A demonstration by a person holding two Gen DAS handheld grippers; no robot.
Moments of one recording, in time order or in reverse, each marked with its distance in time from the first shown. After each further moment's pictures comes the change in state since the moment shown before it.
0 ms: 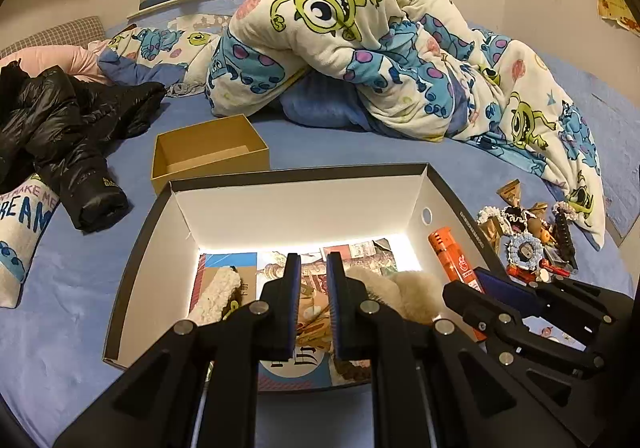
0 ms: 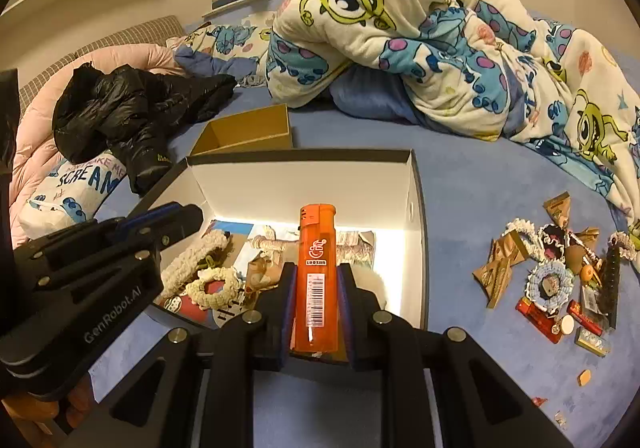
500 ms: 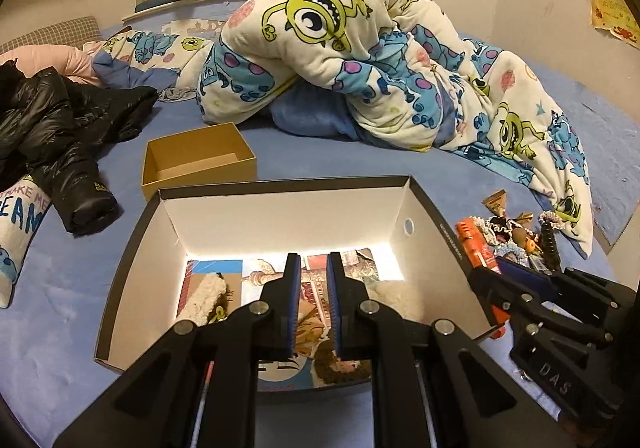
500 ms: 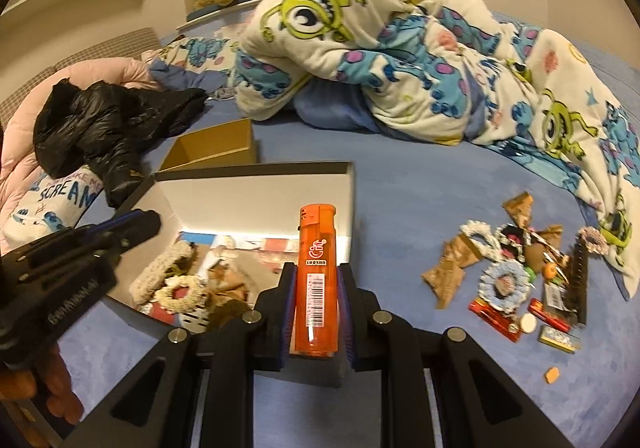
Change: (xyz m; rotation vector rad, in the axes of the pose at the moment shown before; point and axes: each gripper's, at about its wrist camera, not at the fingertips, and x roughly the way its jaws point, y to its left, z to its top) left arm -0.009 -0.007 0.004 -0.017 -0.026 -0.041; right arm -0.022 -0.031 0.005 0.028 -0.039 -0.082
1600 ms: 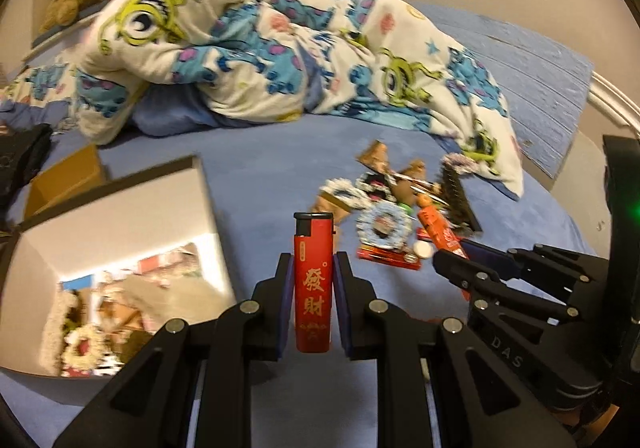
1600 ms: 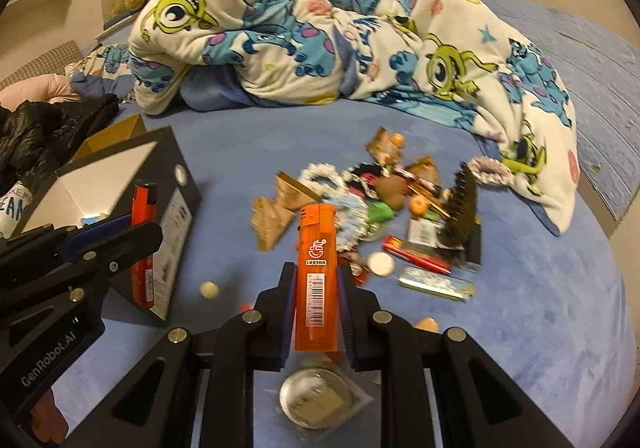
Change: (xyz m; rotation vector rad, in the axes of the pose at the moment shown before) left arm 0.025 -0.176 -0.024 0.219 0.044 -0.221; right arm -0.029 -0.148 -0.057 0.141 0.047 -0.221
